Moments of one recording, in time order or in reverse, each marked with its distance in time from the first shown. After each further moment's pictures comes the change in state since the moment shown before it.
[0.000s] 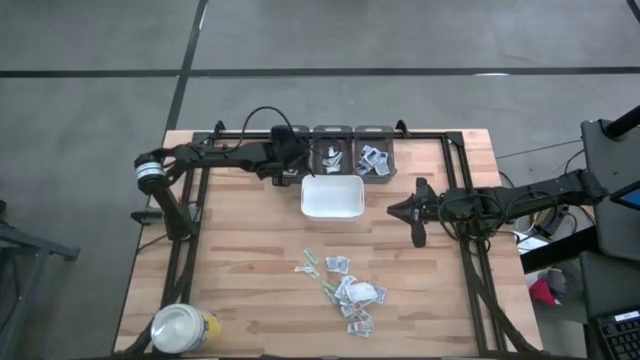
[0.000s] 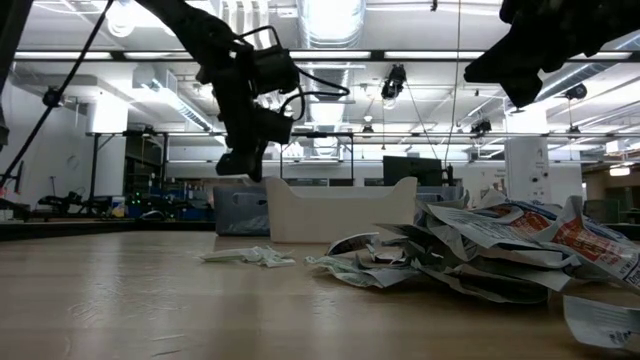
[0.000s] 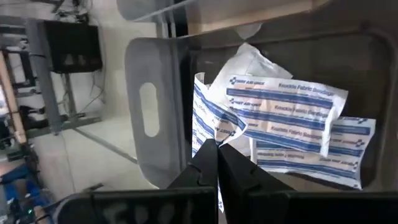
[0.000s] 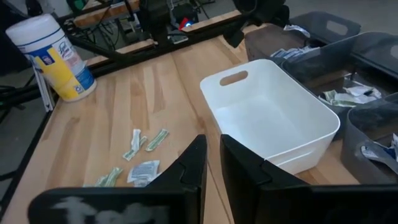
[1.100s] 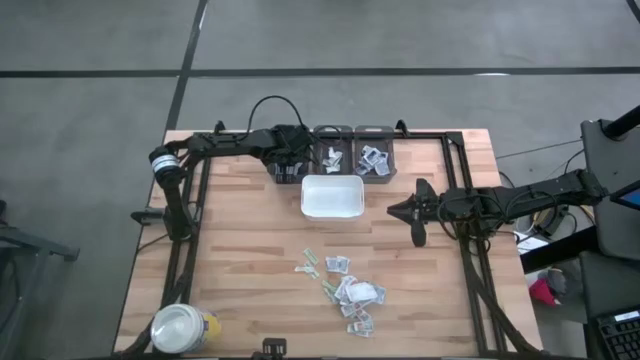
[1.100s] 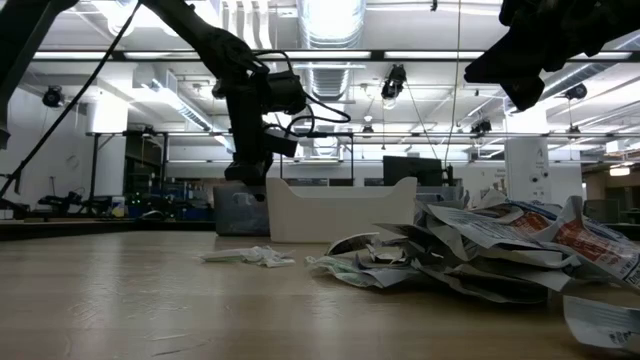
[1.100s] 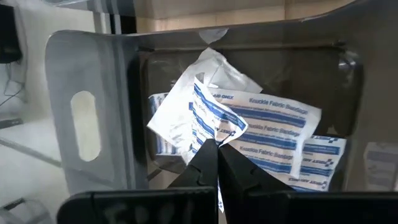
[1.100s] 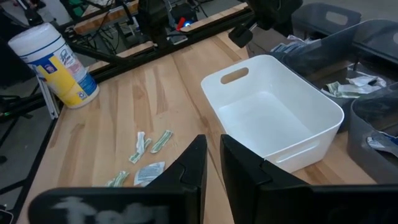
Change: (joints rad) left arm 0.106 0.128 0.139 -0.139 0.241 -0.062; right arm 0.000 0.000 0.001 -0.004 -0.001 0.060
